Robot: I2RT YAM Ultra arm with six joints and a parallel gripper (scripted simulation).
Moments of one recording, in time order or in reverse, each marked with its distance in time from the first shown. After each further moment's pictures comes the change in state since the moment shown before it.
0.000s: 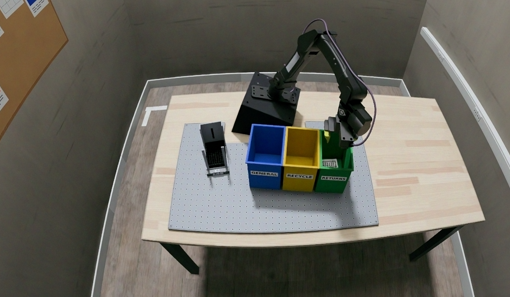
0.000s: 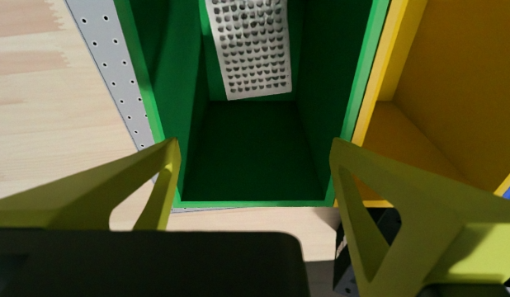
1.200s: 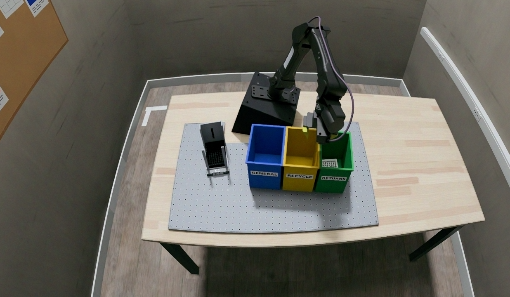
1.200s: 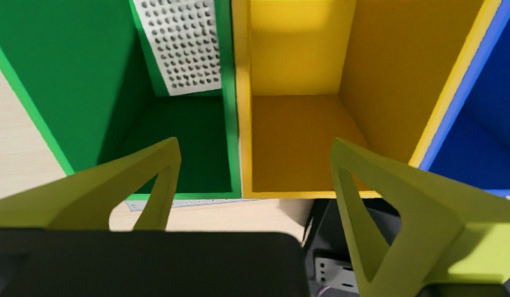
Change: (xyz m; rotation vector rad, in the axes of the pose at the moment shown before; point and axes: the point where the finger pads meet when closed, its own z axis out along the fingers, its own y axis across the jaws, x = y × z) arm 0.007 -0.076 -0.003 -0.002 -0.001 0.014
